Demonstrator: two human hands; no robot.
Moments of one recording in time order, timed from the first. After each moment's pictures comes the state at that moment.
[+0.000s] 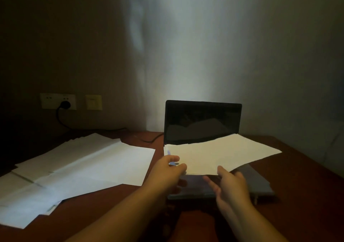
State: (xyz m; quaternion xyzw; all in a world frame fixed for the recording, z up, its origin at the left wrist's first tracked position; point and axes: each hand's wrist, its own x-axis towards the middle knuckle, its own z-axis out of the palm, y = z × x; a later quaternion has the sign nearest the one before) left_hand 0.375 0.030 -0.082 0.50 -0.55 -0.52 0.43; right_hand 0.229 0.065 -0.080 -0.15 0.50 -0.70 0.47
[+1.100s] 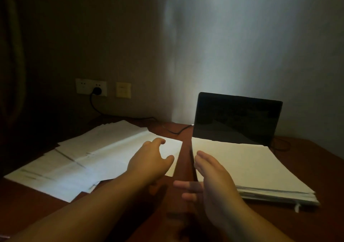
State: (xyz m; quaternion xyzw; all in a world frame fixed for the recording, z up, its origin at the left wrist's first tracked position) left_hand 0.490 0.002 -0.093 0.68 -0.65 -0.12 0.32; right_hand 0.349 0.088 -0.061 -0.38 0.53 -0.52 0.55
